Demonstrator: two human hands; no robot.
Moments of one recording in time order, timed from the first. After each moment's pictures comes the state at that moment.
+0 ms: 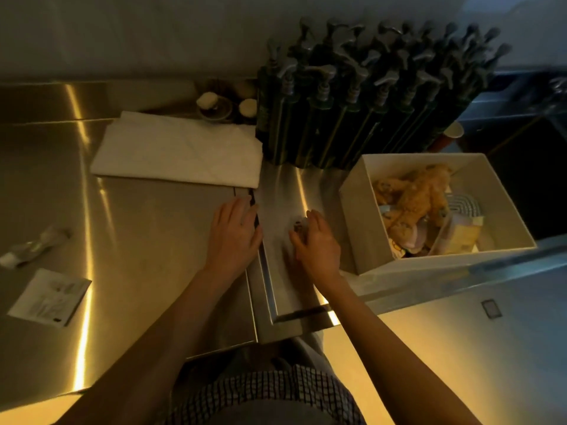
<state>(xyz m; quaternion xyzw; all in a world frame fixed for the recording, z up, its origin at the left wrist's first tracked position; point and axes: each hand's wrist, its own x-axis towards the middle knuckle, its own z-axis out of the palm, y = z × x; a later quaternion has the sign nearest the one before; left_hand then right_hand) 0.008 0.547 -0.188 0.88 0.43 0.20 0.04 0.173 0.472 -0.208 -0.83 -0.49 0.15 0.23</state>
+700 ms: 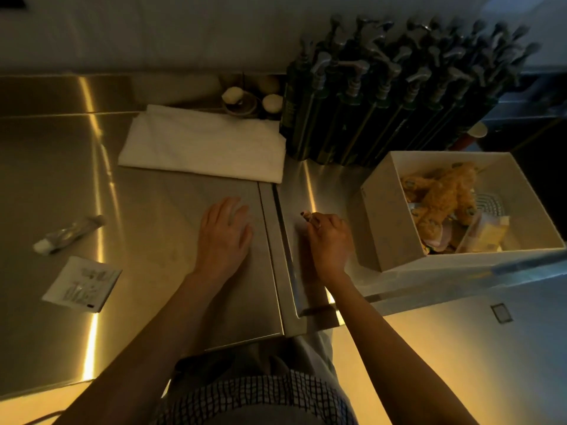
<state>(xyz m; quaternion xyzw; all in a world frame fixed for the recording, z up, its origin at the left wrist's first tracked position) -0.063 0.555 -0.197 0.86 0.46 0.19 0.07 0.145 0.484 -0.230 -0.82 -0.48 0.03 0.32</state>
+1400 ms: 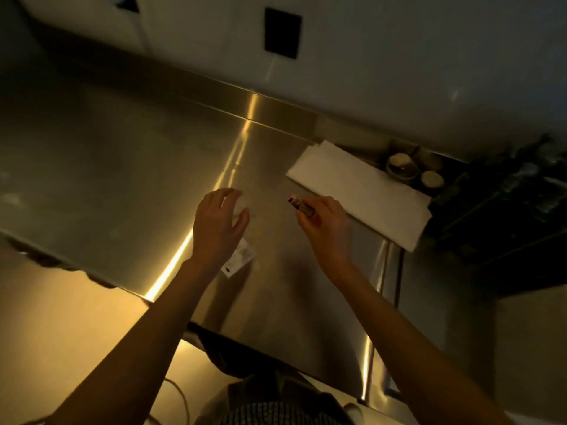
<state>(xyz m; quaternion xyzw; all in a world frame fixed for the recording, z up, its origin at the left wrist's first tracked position) -0.286 0.567 -0.157 0.66 0.66 0.36 -0.02 -0.074 0.599 -0.144 -0.50 -0.75 0.10 0.42</state>
